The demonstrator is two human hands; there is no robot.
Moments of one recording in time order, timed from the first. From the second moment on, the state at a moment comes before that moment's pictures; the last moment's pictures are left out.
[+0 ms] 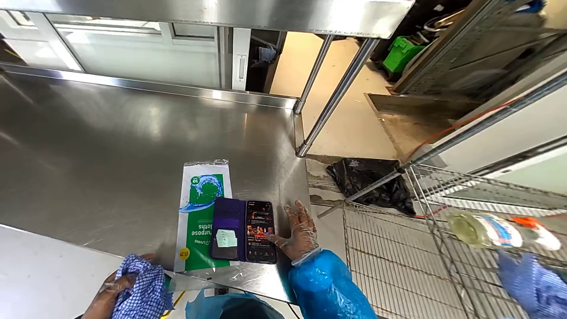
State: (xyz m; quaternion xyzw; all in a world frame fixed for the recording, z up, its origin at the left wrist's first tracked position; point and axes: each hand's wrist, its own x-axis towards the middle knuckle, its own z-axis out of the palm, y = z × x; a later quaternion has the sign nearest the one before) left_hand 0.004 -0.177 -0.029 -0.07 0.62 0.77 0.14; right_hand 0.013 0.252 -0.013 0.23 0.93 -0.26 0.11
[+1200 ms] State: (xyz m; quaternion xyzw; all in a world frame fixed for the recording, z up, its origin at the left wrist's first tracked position) left_hand 0.016 -0.176 -0.025 -0.08 0.63 0.76 0.14; right_hand 0.011 0.256 -0.014 0.23 0.93 -0.26 0.12
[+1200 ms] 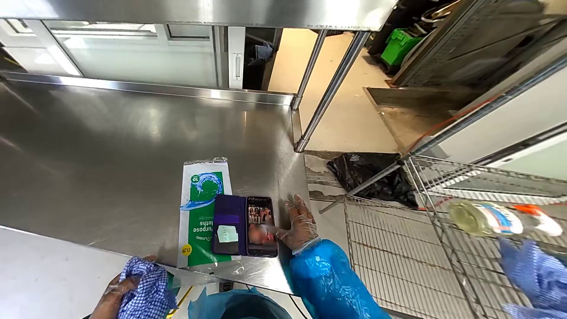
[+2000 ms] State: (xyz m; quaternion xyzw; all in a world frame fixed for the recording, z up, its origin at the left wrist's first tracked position) left_hand 0.018 -0.178 -0.034 -0.07 0.63 0.76 0.15; right_hand 0.038 0.255 -0.003 0.22 0.93 -0.27 0.14
